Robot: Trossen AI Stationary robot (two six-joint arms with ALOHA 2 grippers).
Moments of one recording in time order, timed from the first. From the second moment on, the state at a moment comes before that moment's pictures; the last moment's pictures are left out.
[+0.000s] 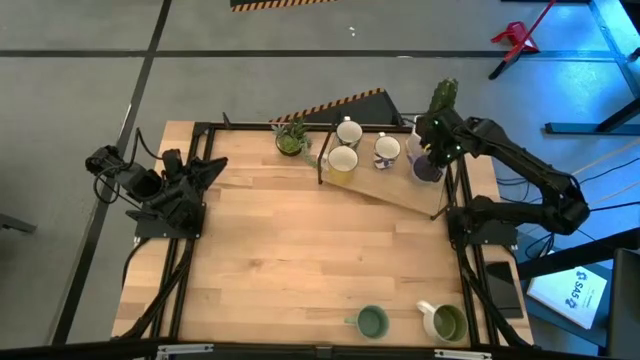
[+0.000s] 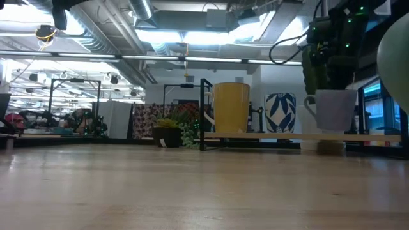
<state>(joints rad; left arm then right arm) -0.54 0.25 0.41 0.27 -1.02 -0.43 -0.89 1.08 0.93 -1.08 -0.02 -0.34</state>
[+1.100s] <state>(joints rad) -0.54 0.25 0.41 0.27 -1.06 -0.43 -0.99 1.17 0.92 -1.05 -0.03 -0.40</state>
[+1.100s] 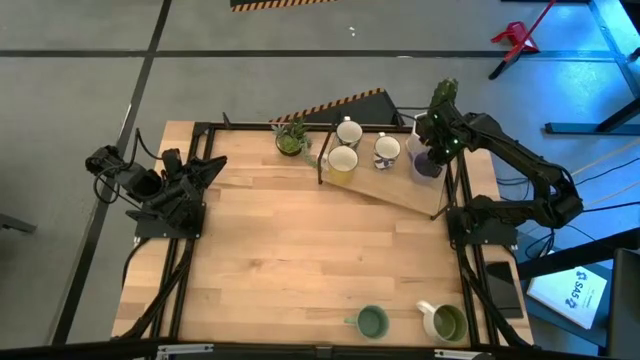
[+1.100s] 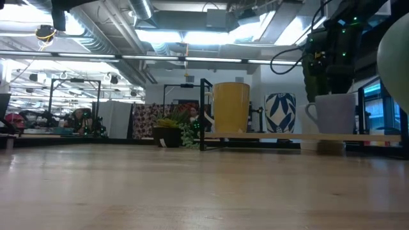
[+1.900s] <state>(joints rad) -0.54 0.25 0.41 0.26 -1.06 -0.43 -0.99 1.17 1.03 -1.12 -0.02 -0.36</state>
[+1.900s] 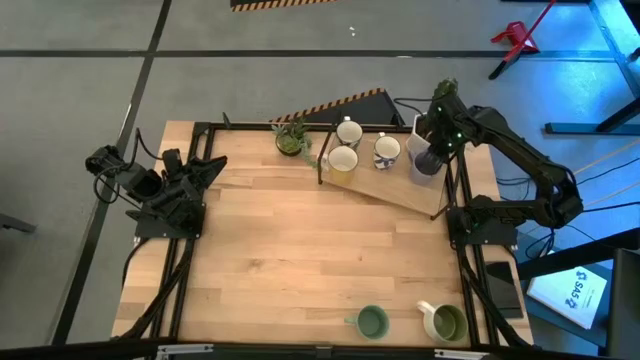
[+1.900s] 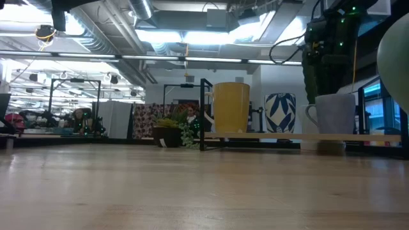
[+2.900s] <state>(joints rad) -0.54 0.25 0.41 0.26 -1.03 -0.42 0.07 0.61 1.19 -1.30 0.19 0.46</state>
